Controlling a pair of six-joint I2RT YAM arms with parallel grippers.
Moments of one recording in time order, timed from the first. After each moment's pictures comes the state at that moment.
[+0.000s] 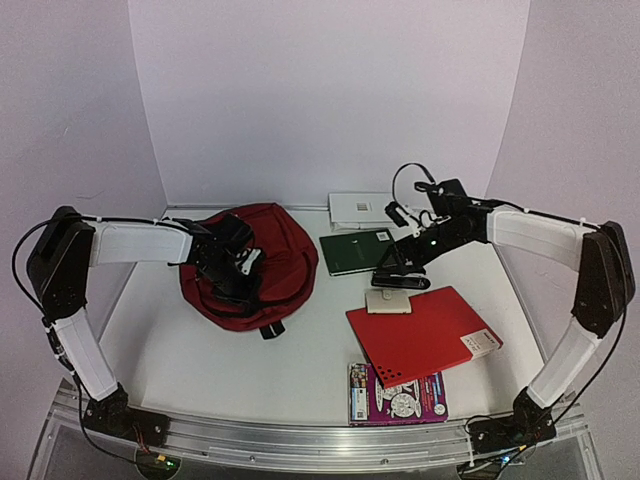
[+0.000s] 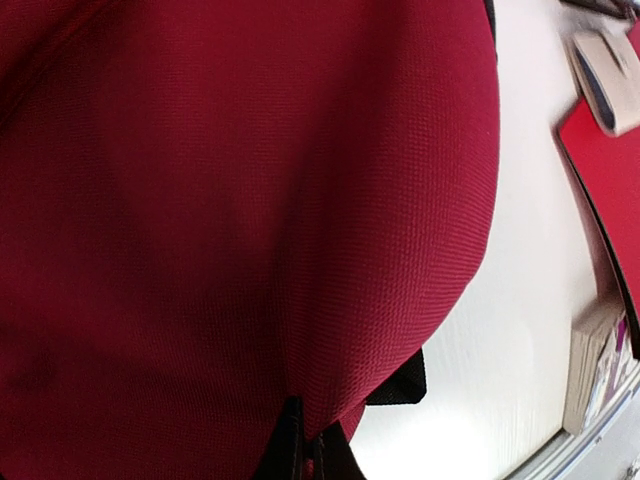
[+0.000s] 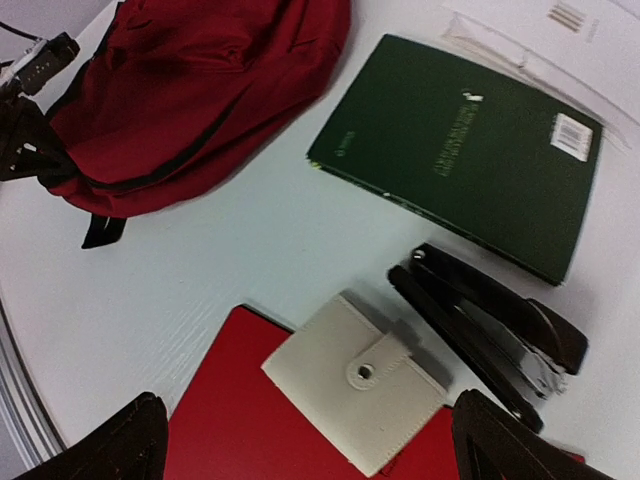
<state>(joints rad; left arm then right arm) -0.66 1.75 1.17 -0.59 0.19 -0.34 0.44 1.67 1.28 -0.53 -0.38 -0.13</state>
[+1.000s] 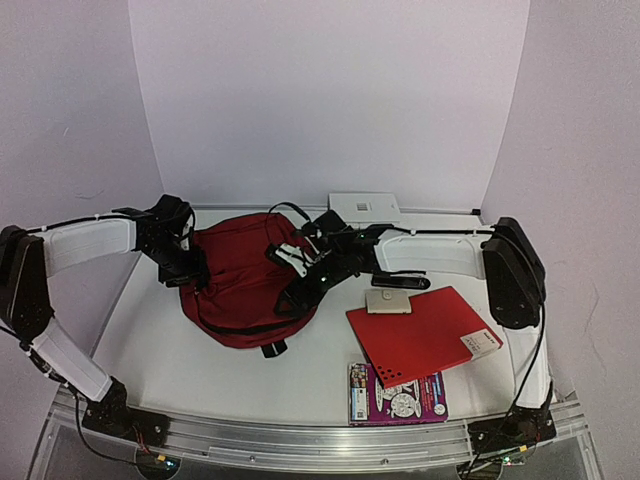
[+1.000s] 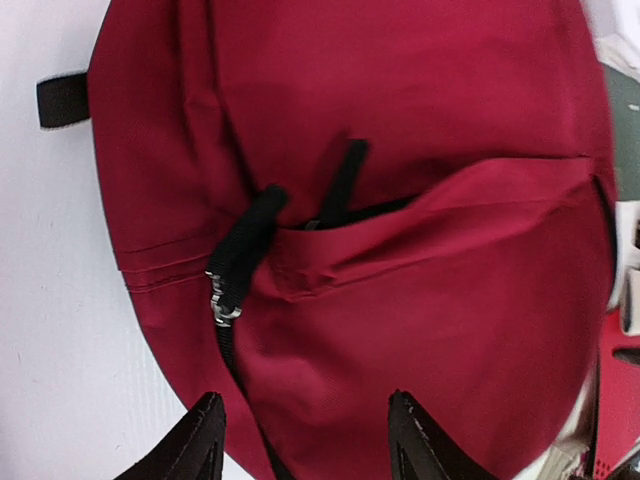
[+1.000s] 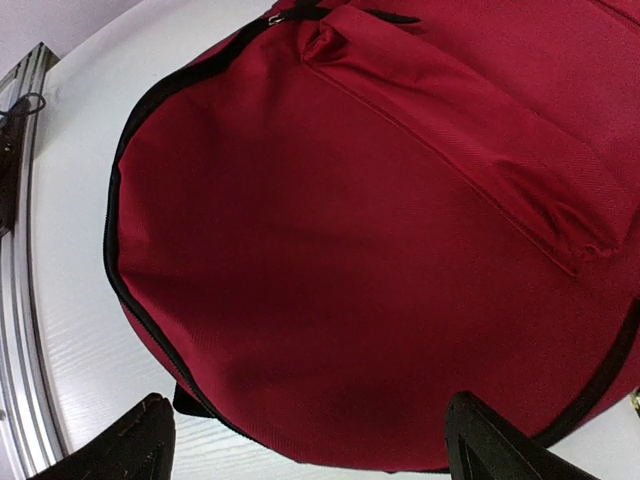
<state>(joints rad) -0.36 1.51 1.07 -0.66 0.04 -0.52 0.90 2.14 1.69 -0.43 -0.34 -0.12</state>
